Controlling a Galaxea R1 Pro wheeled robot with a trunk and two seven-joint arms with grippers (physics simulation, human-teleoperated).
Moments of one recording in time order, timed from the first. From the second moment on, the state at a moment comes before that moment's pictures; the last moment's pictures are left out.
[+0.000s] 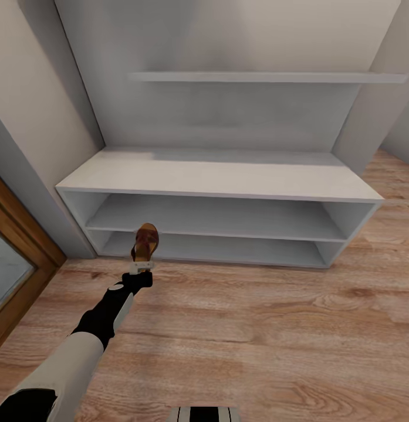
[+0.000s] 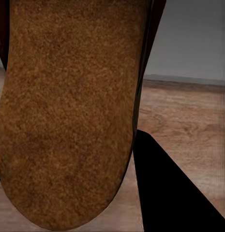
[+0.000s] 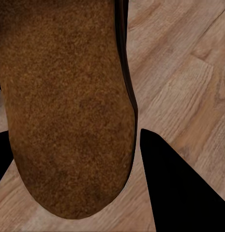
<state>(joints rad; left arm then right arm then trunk) -0.79 0.01 -0.02 -0.64 0.05 0.19 -0.02 -0.37 -0.51 -1.07 -1.24 -0.15 0.78 0.17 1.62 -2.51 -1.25</state>
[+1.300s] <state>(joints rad) -0.79 0.01 -0.02 -0.64 0.05 0.19 -0.02 -0.37 -0.51 -1.07 -1.24 -0.15 0.78 0.17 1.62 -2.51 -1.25</state>
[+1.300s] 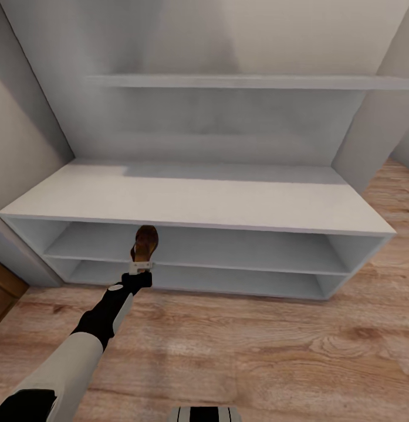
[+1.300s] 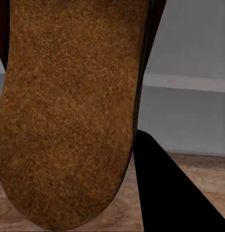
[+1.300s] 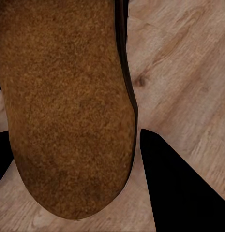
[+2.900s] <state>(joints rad) -0.79 0.01 -0.01 -0.64 0.05 0.19 -0.02 -0.37 -0.51 -1.07 -1.24 -0.15 0.78 0.17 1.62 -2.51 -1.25</state>
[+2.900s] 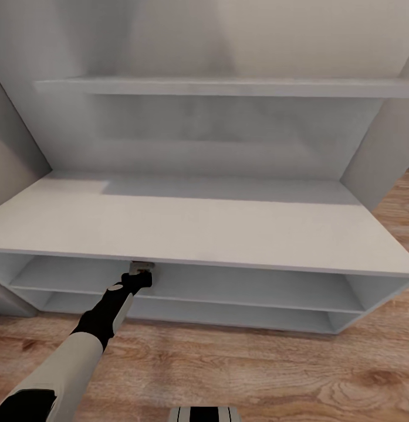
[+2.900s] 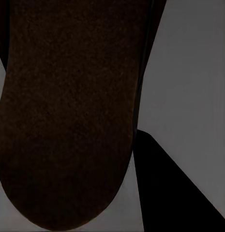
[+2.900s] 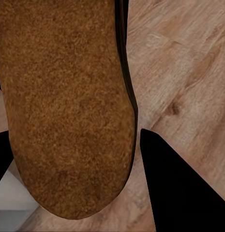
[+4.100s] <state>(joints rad) -0.79 0.01 -0.01 -0.64 0.05 0.20 -0.02 -0.37 -0.51 -1.07 -1.24 -0.15 0.78 0.17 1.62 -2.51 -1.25</state>
